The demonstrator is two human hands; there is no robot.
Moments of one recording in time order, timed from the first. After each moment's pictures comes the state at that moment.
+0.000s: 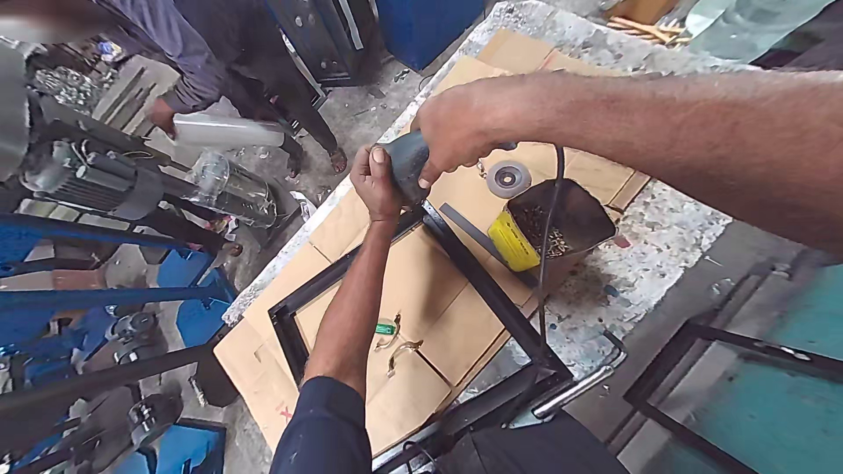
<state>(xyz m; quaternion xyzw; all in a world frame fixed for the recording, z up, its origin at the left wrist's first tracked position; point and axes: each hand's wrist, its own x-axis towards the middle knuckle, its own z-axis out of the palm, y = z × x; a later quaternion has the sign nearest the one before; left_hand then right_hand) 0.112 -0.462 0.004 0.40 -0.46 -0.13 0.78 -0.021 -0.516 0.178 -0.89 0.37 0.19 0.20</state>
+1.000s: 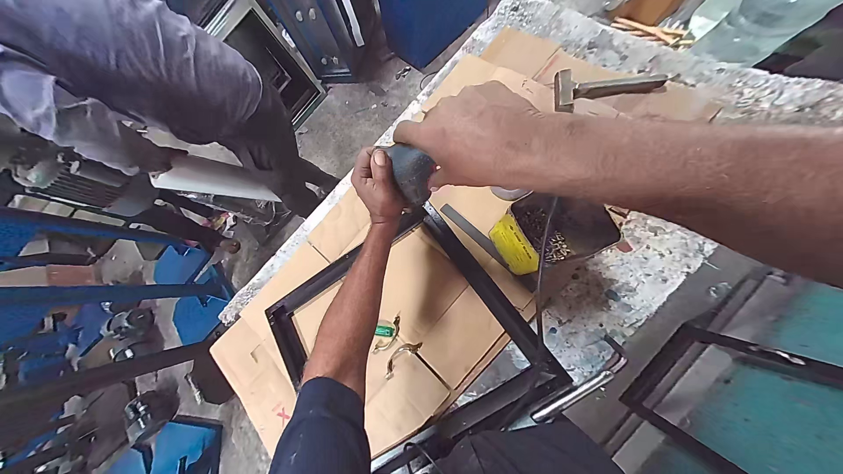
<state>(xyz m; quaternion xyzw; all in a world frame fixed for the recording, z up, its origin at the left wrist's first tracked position) 0.113 -0.462 -0.001 0.40 -0.46 -0.14 0.78 -0.039 -0.497 0.165 -0.96 0.28 0.05 0.02</state>
